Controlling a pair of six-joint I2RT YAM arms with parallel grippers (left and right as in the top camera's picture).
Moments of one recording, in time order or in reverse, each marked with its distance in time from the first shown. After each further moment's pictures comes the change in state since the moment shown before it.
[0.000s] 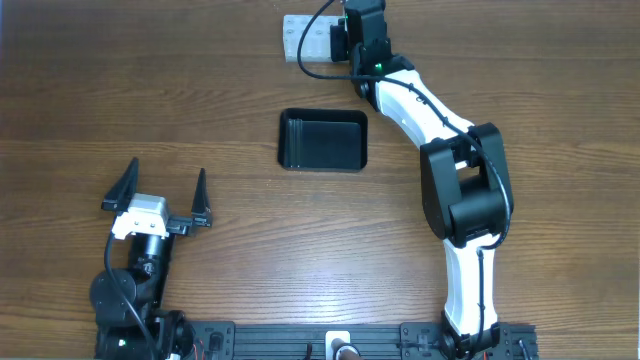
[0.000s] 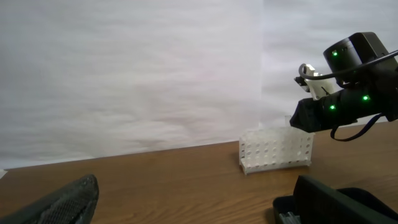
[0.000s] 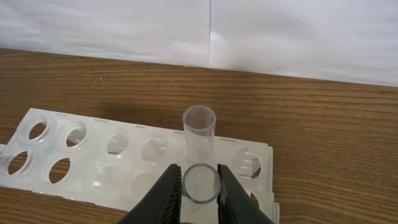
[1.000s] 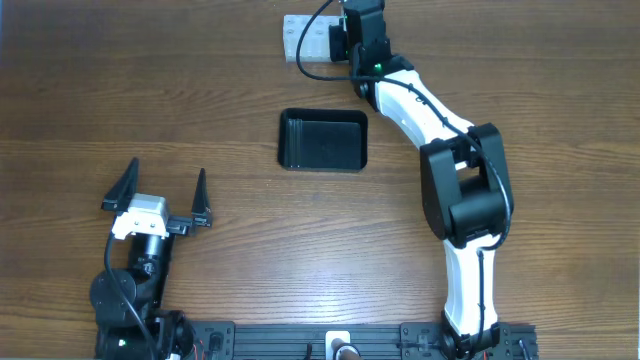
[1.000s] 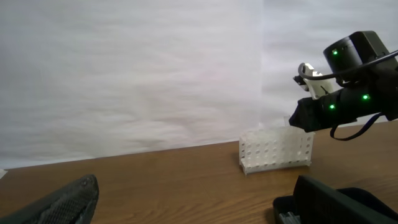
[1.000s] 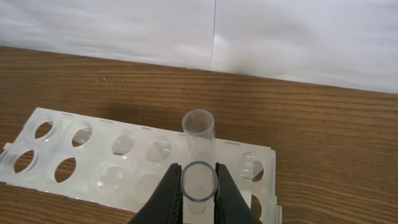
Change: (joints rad) left arm 0.000 0.000 0.000 0.000 0.000 0.000; right arm 0.003 -0.010 0.000 0.006 -0.003 -0.024
